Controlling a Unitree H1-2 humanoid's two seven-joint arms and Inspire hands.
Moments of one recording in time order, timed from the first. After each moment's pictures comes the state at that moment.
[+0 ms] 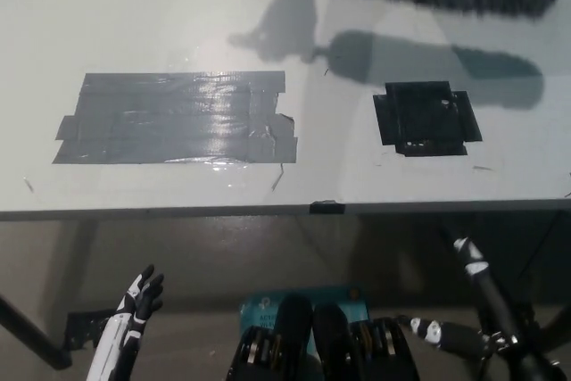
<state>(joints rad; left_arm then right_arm) 0.11 0.15 0.00 0.07 0.03 -0.20 -0.07 0.05 -0.18 0.12 -0.21 -0.24 -0.11 0.07</state>
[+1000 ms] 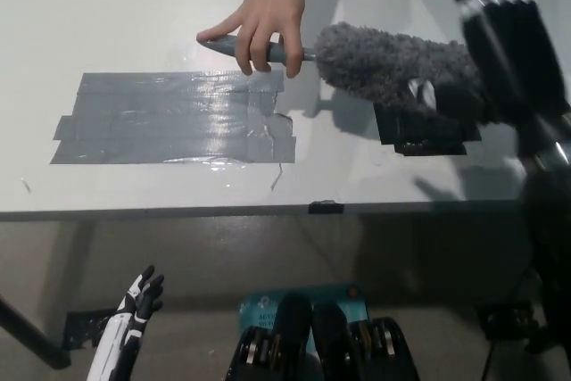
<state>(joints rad) 0.10 0.15 0.00 0.07 0.03 -0.19 -0.07 -0.67 -0.22 0.14 -0.25 -0.85 0.19 0.30</state>
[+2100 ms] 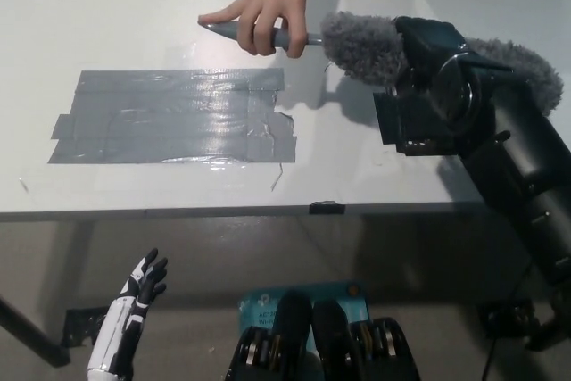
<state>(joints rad) 0.07 0.15 0.00 0.06 0.03 -0.18 -0.08 -1.00 -0.22 0.34 0.63 -0.84 0.33 0.34</state>
